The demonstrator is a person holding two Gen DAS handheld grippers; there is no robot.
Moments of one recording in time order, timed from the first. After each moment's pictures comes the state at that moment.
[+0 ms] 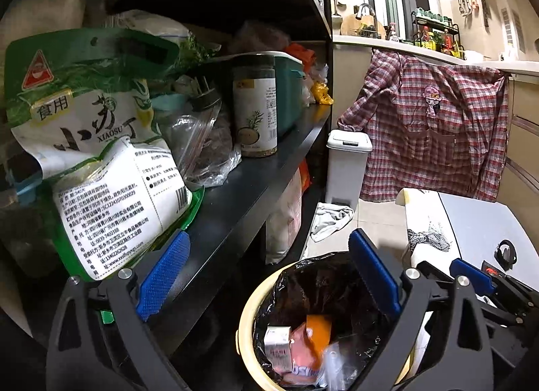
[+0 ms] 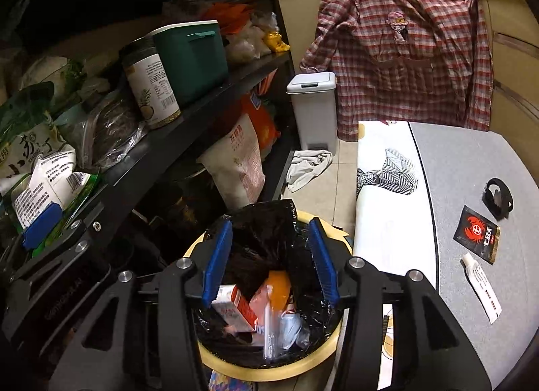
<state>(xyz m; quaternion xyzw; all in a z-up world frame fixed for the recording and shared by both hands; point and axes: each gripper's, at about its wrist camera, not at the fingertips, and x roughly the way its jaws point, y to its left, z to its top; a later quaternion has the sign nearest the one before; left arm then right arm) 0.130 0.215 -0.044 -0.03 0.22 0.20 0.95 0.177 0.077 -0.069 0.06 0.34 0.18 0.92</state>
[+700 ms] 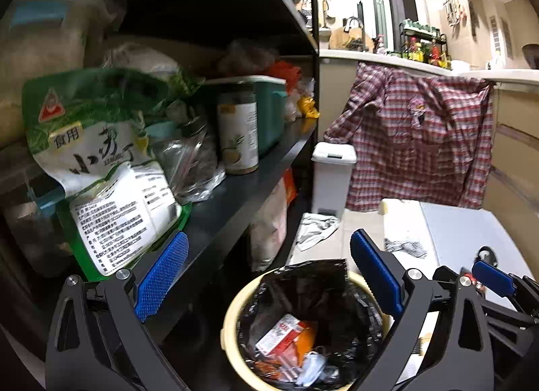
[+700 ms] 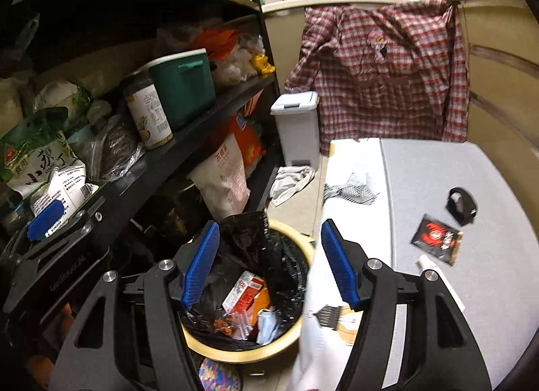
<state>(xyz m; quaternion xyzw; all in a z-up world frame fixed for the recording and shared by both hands) 0.109 0.185 -0.018 -0.03 0.20 0.18 0.96 0.140 0.023 -0.037 0.06 0.30 0.16 0.94</state>
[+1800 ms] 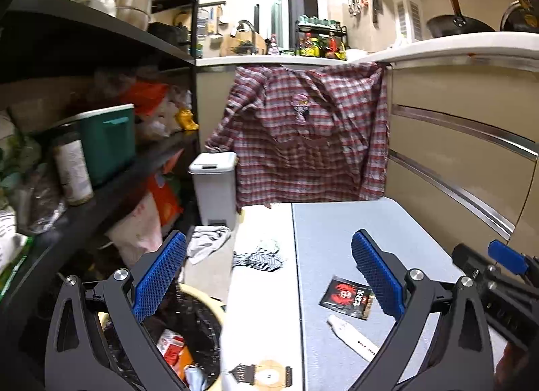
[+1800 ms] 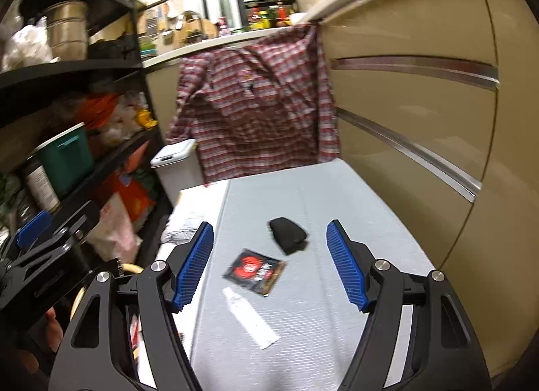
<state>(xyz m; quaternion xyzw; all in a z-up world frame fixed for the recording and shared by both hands) 0.159 -0.018 -0.017 0.01 0.19 -0.01 0.98 0.129 -0.201 -0.025 0.10 0.24 -0.04 0.96</state>
